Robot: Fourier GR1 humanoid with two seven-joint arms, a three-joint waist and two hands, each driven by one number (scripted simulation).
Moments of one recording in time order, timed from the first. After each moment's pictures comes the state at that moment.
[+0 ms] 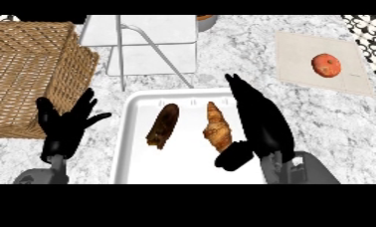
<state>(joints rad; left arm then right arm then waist) -0.05 0.28 -0.05 -1.37 0.27 0.10 0.26 -0.39 -0.23 0.56 -1.84 0.52 0.16 1.08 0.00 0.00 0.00</state>
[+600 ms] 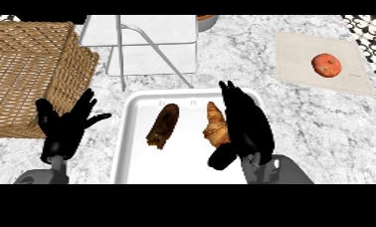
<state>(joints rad) -0.05 0.27 -0.03 -1.36 0.25 0.08 0.25 -0.34 -0.13 0.58 -1.73 0.70 0.16 1.06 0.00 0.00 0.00</state>
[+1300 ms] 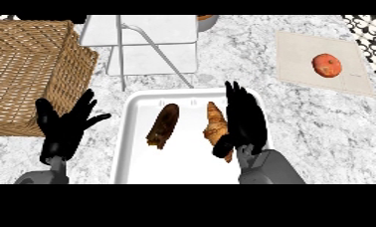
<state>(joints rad) -0.04 0.25 -0.01 -1.39 0.22 0.06 0.28 -0.30 -0.06 0.51 -1.54 0.89 0.11 0.95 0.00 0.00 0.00</state>
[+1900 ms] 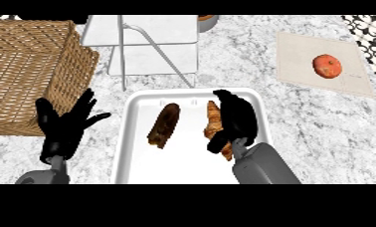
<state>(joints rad) -0.04 0.22 0.02 -1.39 0.19 0.04 0.28 -0.33 -0.01 0.47 -1.38 0.89 0.08 0.79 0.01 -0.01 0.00</state>
